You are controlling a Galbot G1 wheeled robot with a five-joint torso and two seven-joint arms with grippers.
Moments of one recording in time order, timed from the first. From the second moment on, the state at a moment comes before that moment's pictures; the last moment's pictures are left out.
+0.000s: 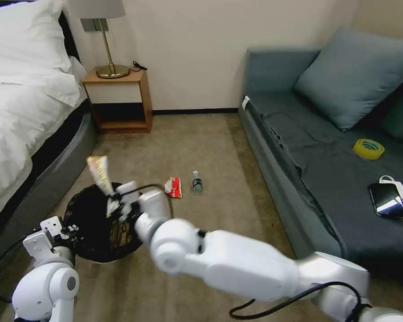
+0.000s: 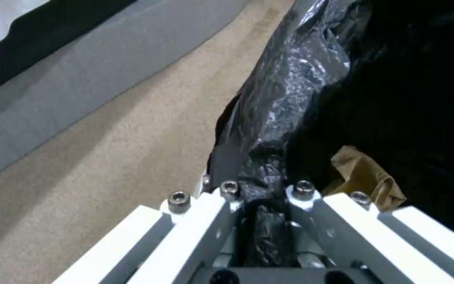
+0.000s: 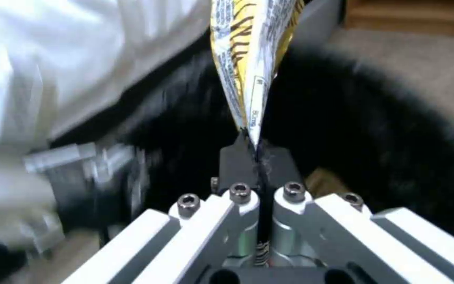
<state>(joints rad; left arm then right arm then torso) 1.42 -1.49 -0.86 -2.19 -0.42 0.73 -0.38 -0.37 1.45 -0.86 1.73 1.07 -0.28 0.66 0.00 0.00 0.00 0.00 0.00</state>
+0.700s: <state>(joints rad) 1.42 -1.50 -0.86 -2.19 -0.42 0.73 -0.38 -0.39 1.42 -0.87 1.70 0.99 -0.28 0.64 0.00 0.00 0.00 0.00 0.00</state>
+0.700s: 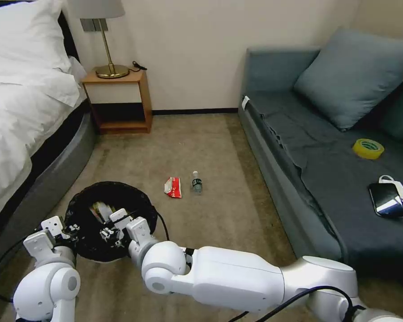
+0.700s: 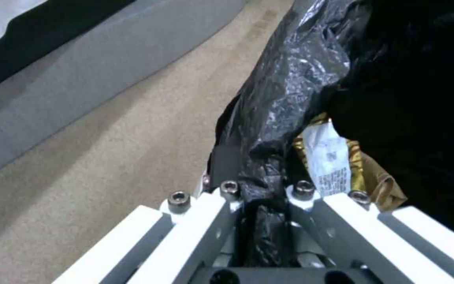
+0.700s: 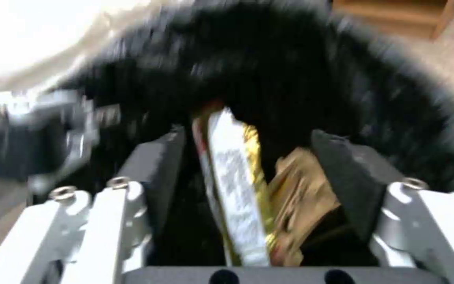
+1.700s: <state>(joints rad) 1.43 -1.46 -0.89 -2.20 -0.46 0.71 -0.36 -1.30 0.96 0.28 2.28 0.34 -0.08 0.43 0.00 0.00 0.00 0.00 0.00</state>
